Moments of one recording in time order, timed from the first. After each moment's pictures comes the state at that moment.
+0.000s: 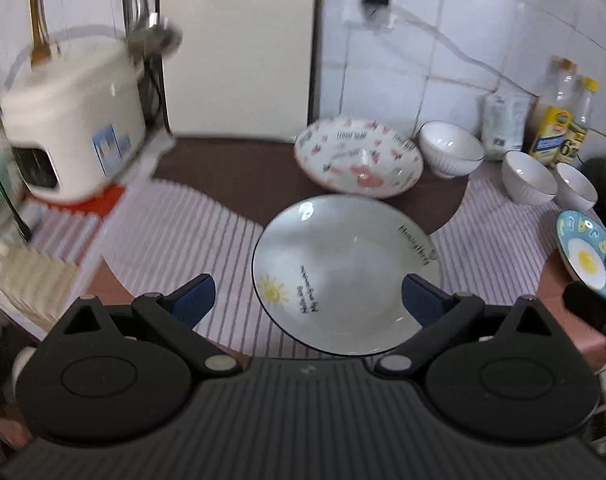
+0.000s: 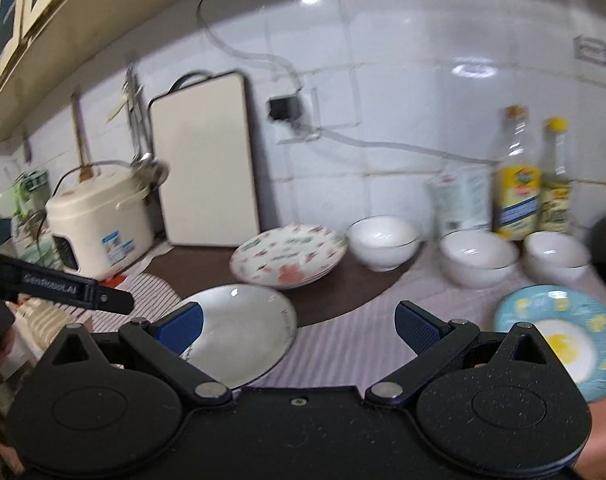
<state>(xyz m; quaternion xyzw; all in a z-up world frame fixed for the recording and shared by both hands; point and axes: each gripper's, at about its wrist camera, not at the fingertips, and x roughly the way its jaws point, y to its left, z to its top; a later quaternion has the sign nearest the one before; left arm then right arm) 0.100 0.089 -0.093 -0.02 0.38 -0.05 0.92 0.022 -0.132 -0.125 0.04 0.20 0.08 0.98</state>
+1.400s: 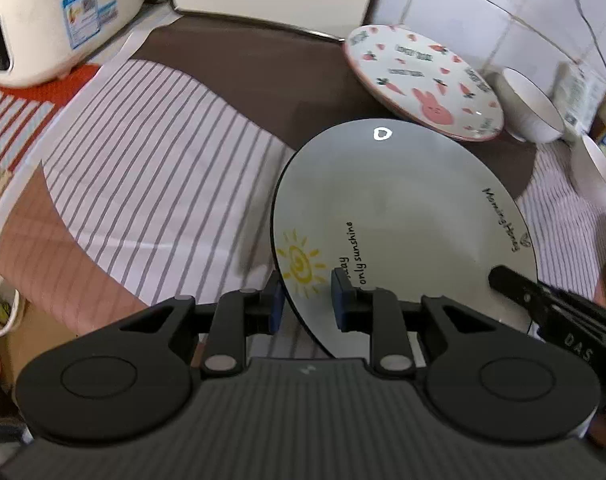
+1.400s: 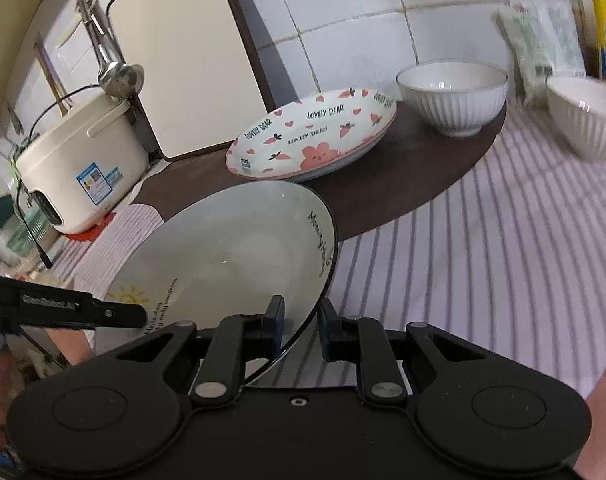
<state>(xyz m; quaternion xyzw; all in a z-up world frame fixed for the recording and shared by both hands) 0.176 0.105 -0.190 -0.09 0.49 -0.03 0.87 0.140 -0.100 -0.222 0.12 0.35 0.13 0.92</state>
